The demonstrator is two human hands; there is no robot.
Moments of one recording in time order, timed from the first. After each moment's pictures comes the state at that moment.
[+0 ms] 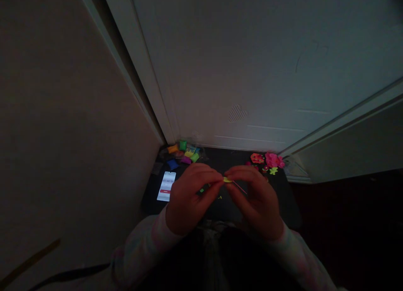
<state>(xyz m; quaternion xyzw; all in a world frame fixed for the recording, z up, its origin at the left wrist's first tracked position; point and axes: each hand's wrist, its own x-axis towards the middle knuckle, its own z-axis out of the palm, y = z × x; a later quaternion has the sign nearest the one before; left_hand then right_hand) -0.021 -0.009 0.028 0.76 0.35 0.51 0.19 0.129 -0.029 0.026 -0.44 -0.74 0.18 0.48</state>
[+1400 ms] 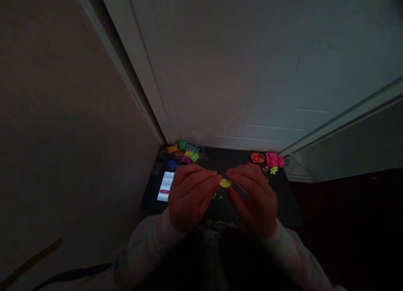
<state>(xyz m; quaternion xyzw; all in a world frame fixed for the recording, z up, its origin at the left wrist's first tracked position) -0.021 -0.009 0.019 0.77 0.34 0.54 0.00 0.130 -0.026 0.019 -0.41 -0.77 0.03 0.48</state>
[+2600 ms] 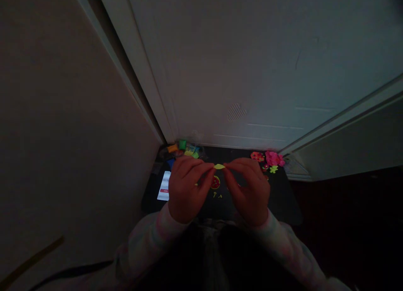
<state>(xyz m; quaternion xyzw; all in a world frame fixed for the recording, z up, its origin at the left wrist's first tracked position) -0.016 -0.002 0.013 0.74 0.44 0.51 0.02 0.122 -0.019 0.011 -0.51 -0.70 0.04 0.51</state>
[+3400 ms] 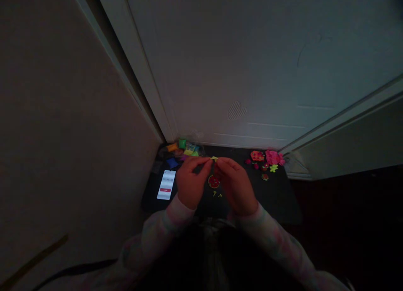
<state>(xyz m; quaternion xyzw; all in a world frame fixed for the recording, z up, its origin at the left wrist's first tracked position) 0.000 0.012 -0.013 0.58 0.54 0.54 0.28 0.100 -0.002 -0.007 -0.43 -0.24 0.63 0.59</state>
